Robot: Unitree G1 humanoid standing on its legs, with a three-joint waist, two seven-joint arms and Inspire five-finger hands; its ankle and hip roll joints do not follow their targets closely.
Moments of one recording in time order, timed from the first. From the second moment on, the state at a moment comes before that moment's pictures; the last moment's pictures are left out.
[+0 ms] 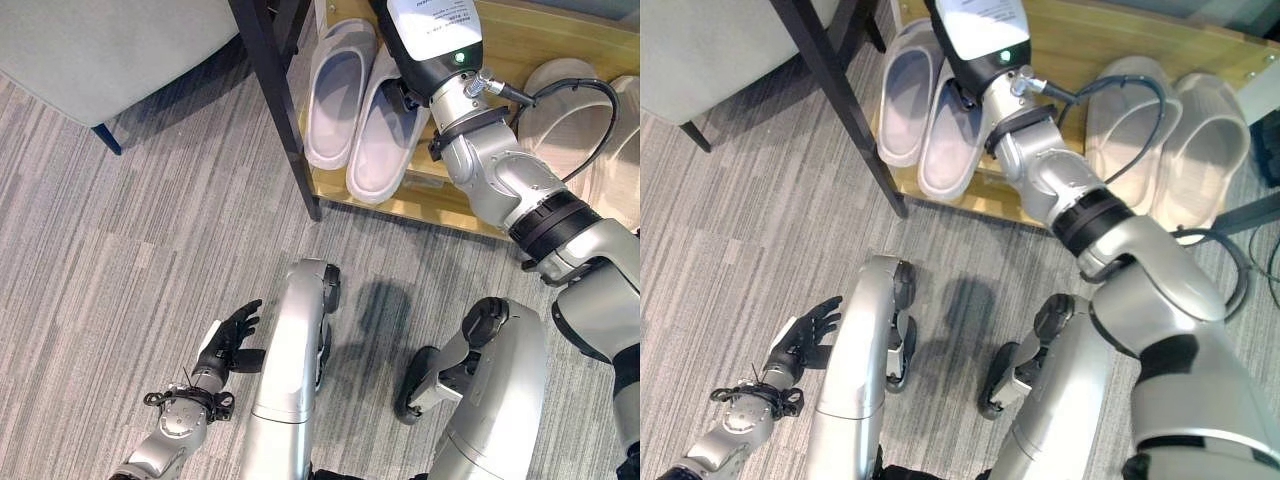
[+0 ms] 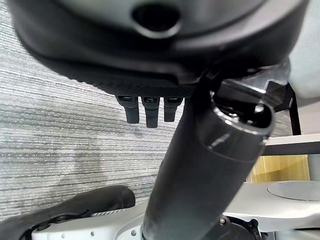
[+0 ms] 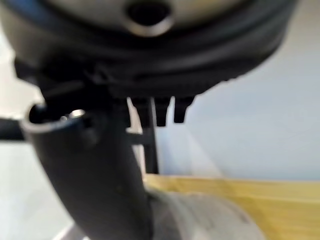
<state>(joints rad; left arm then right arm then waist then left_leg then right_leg) 0.04 0.66 -0.50 0.24 -0.55 -0.22 0.23 -1.42 -0.70 0.97 0.62 -0.45 0.08 -0.49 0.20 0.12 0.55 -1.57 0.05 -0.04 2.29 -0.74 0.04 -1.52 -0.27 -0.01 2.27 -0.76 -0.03</state>
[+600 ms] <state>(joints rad) 0.08 0.67 -0.50 0.23 -0.55 -0.22 0.23 -1.40 -0.59 0.98 0.85 -0.46 0.08 -0.46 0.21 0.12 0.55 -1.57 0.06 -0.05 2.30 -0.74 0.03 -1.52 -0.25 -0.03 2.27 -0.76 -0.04</state>
